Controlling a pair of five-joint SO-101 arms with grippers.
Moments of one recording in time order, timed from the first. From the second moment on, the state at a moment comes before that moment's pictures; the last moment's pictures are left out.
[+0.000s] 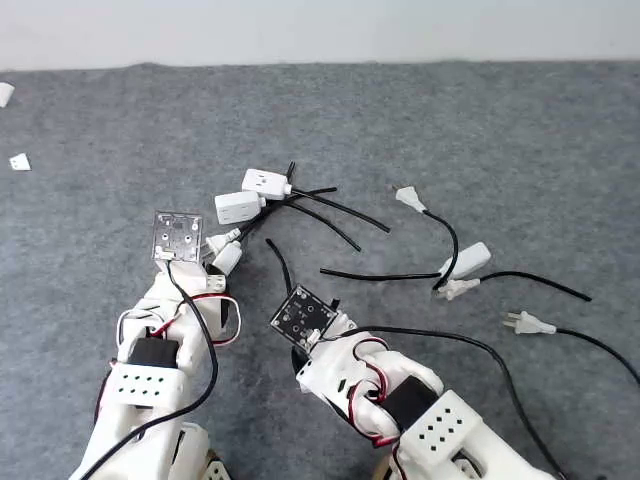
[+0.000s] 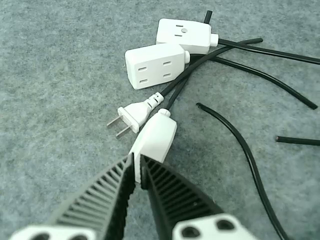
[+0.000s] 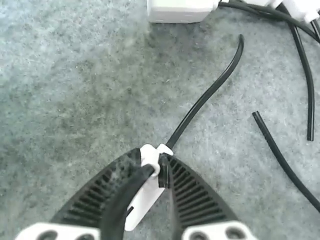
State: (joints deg) left arm 1.0 -50.4 79.7 29.3 5.4; right arm -45.7 -63.3 82.5 39.7 12.2
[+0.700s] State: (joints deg) left arm 1.0 -50.4 79.7 29.3 5.4; right arm -51.3 -62.6 83.3 44.5 -4.4
